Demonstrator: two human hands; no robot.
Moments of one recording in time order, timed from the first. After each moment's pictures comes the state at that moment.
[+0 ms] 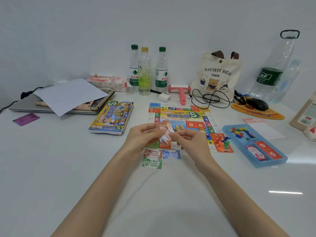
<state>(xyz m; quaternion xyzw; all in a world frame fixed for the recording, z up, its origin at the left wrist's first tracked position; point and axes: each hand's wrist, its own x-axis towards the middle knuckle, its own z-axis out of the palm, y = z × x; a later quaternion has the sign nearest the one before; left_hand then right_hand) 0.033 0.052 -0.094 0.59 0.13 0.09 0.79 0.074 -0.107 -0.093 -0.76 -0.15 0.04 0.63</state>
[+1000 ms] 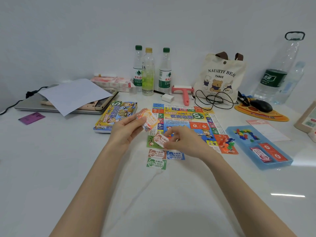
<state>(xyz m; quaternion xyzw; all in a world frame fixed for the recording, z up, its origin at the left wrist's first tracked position) 0.030 0.097 -0.085 0.50 0.16 0.18 0.83 0.081 -0.090 -0.065 -0.87 -0.33 0.14 0.33</state>
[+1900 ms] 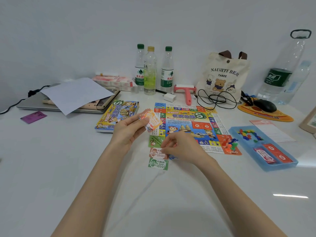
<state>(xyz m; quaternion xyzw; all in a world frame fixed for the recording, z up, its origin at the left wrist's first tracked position) 0.030 0.096 -0.087 0.52 0.15 0.18 0.82 0.081 -0.078 -0.090 -0.89 -0.30 0.11 0.32</state>
